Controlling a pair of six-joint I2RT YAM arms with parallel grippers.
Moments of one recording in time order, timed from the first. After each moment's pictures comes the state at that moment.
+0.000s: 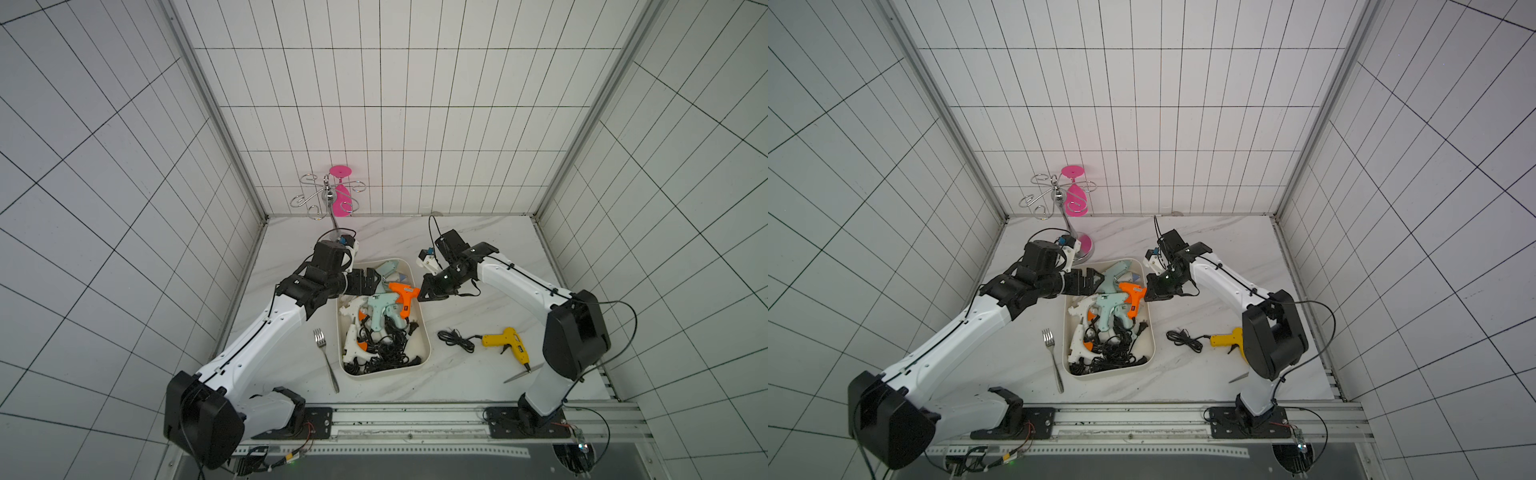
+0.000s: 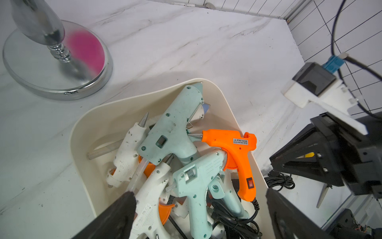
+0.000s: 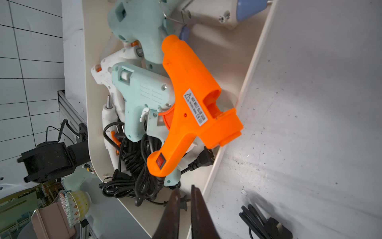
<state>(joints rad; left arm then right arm) -0.43 1.23 1.05 -0.56 0.19 -0.34 0.65 1.78 1.40 -0.89 -0.52 0.20</state>
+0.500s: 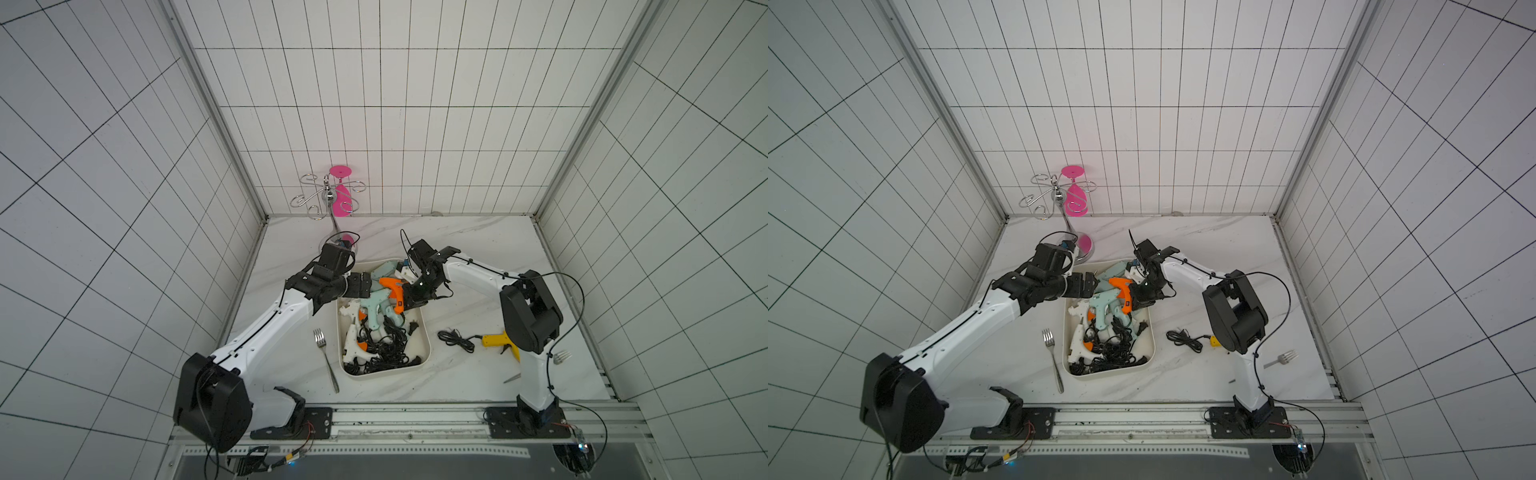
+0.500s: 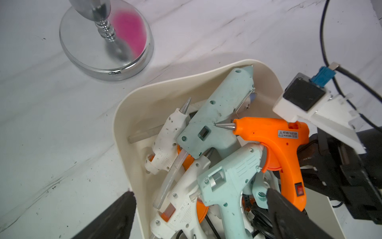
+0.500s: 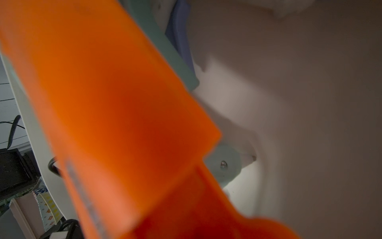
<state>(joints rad) -0.42 1.34 1.04 -0.60 0.03 -0.31 0.74 2.02 1.52 -0.86 -0.47 0.16</state>
